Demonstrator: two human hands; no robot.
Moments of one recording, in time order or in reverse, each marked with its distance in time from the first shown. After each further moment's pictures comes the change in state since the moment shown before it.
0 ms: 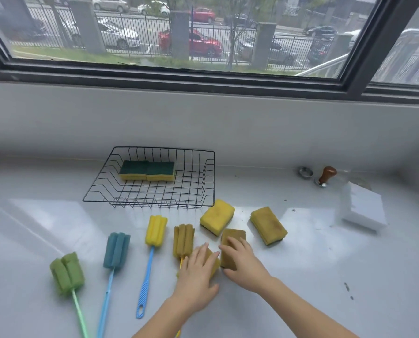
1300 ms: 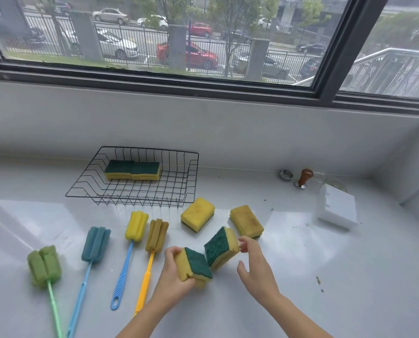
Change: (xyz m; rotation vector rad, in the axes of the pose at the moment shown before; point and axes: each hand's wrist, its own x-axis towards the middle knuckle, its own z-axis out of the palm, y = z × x) left_hand -0.018 0.013 0.021 -0.901 0.306 -0.094; right_hand -0.060 0.064 0.003 0.343 0.499 -0.013
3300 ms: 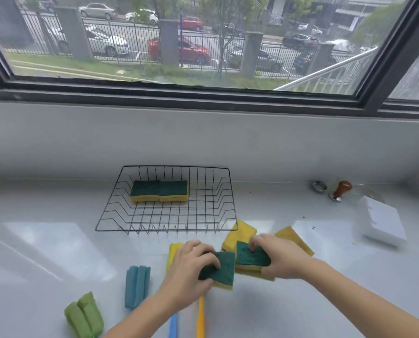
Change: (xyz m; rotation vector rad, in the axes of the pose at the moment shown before) left_hand 0.084 0.034 -0.134 0.645 -0.178 0.515; right_hand 0.117 -0.122 -0.006 -0.584 -0.566 -0.063
